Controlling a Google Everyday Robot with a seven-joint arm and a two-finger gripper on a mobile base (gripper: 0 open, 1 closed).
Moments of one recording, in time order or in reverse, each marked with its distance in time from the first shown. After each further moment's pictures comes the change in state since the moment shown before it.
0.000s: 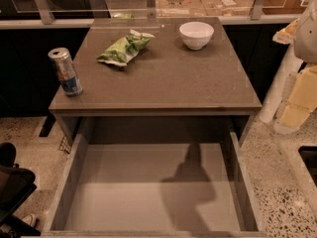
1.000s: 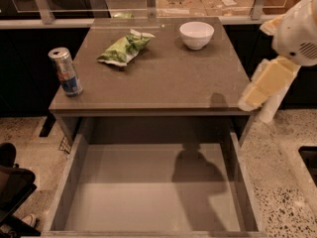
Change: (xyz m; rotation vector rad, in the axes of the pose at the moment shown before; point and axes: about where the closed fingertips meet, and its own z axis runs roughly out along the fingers) arm -0.029 -0.049 0.032 0.114 -0.228 0.112
